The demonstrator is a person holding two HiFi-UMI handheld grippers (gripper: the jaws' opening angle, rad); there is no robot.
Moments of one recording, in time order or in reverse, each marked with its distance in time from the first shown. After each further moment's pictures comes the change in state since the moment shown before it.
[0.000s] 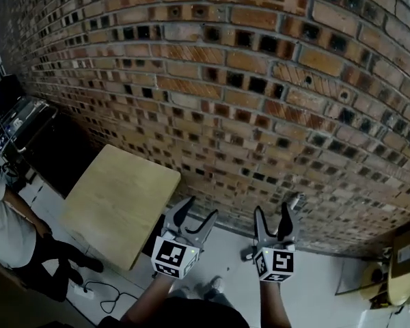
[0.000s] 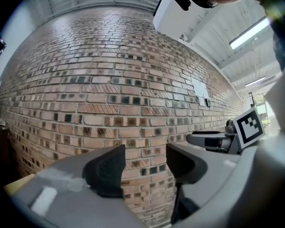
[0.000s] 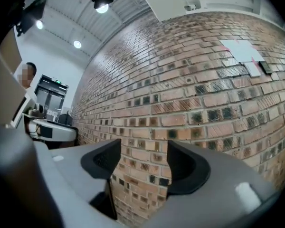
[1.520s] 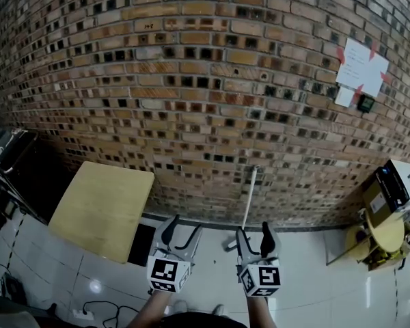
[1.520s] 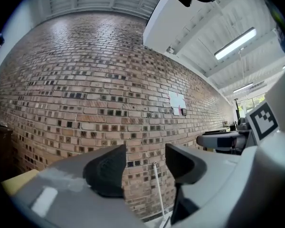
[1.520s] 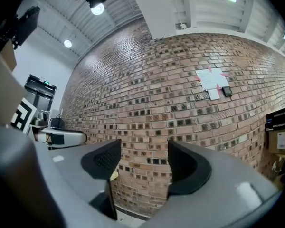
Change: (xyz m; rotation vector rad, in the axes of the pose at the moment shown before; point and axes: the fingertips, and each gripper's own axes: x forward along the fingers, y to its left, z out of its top) left arm -0.178 -0.123 0.012 0.008 -0.050 -0.097; right arm -0.255 0.065 0.029 0.052 -0.002 -0.171
